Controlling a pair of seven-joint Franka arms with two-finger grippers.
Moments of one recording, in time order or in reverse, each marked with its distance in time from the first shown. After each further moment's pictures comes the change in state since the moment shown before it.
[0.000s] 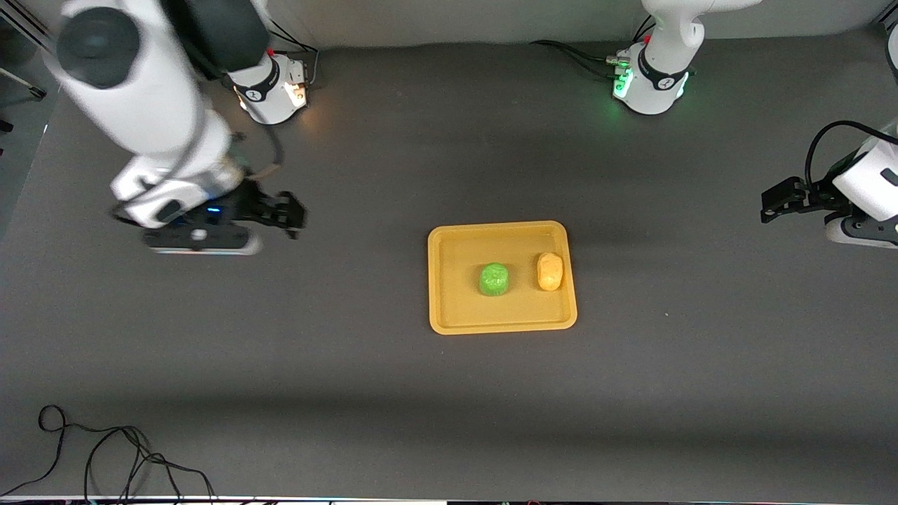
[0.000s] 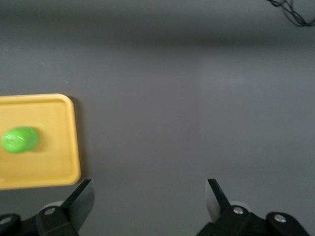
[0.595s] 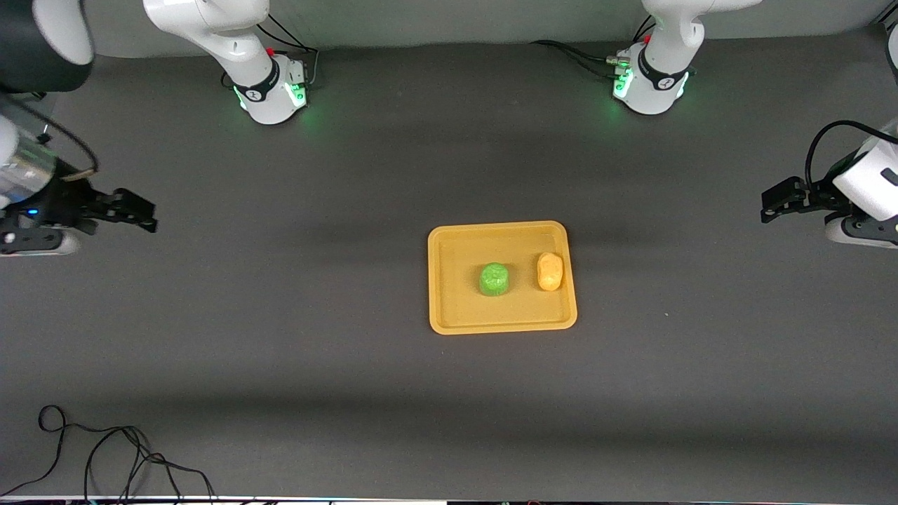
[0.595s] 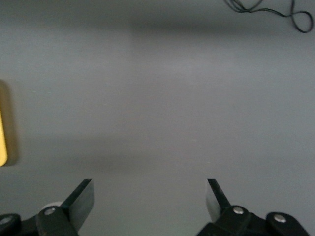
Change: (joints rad) left arm 0.000 0.000 0.000 0.001 0.000 0.000 0.000; right arm -0.377 -0.126 0.026 -0.163 0.015 0.007 -0.369
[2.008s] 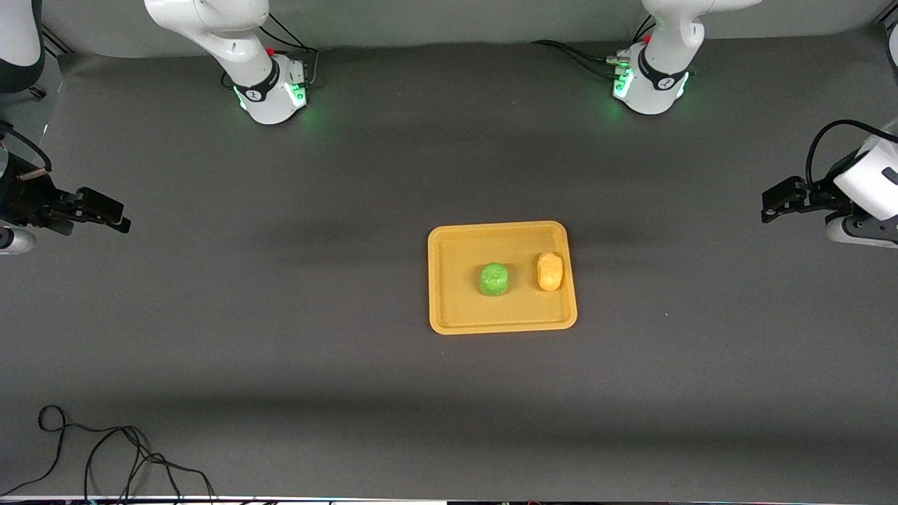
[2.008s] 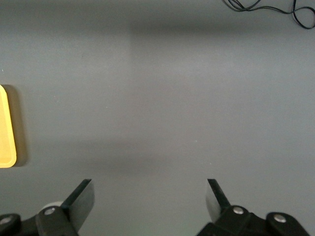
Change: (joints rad) left arm 0.000 -0.001 0.000 0.004 0.000 0.000 0.000; right arm -0.047 -0.007 0.006 0.002 0.062 0.001 -0.028
